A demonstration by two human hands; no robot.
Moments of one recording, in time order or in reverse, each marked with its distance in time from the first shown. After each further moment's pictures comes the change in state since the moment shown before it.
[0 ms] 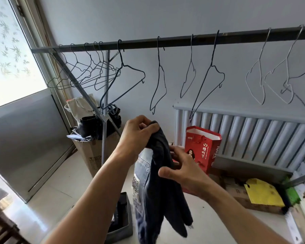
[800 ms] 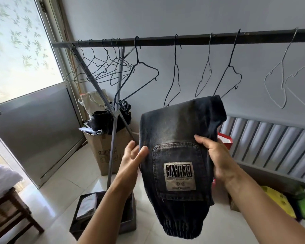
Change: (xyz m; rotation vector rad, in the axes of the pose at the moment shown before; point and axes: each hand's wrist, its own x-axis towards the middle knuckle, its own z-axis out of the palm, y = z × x) left_hand -0.036 -0.105 -0.037 -0.333 -0.042 -0.155; right_hand 0.020 -0.026 -0.028 0.613 0.303 0.147
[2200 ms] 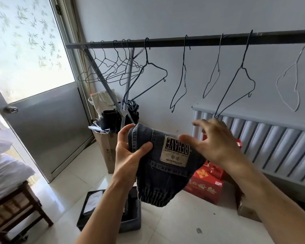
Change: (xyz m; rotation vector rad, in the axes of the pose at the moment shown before) left_hand -0.018 0.040 0.005 -0.220 0.102 0.344; right_hand -0.013 -0.031 0.027 -1.557 0.062 -0.499
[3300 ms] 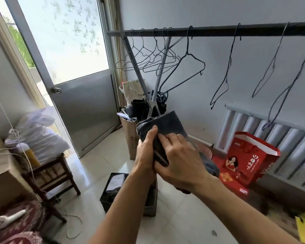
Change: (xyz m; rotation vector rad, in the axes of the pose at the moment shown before) left_hand 0.004 0.002 -0.032 -0.128 0.382 -0.465; right_hand -0.012 -0.103 0.100 -0.038 -0.069 -0.516
